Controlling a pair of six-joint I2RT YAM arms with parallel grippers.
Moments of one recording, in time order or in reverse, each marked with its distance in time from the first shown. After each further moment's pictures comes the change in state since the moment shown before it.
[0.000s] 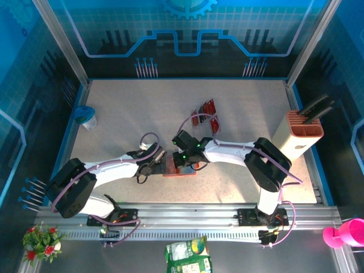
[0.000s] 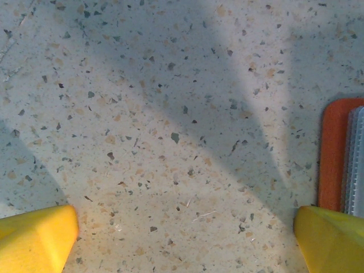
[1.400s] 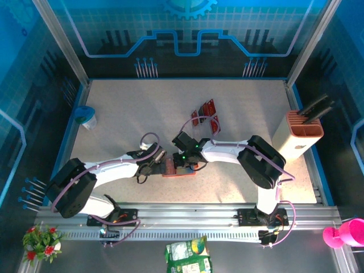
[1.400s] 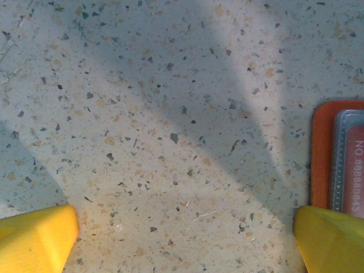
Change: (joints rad) left arm 0.000 0.000 0.001 0.000 0.004 0.009; right arm -0.006 0.068 -0.008 0.053 -0.048 0.070
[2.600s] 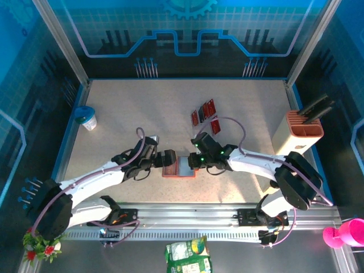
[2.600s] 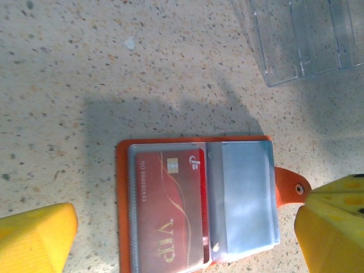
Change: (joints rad) left arm 0.037 -0.253 -0.050 0.236 0.303 -0.010; right arm -0.064 -0.356 -0.285 0.072 0.033 -0.020
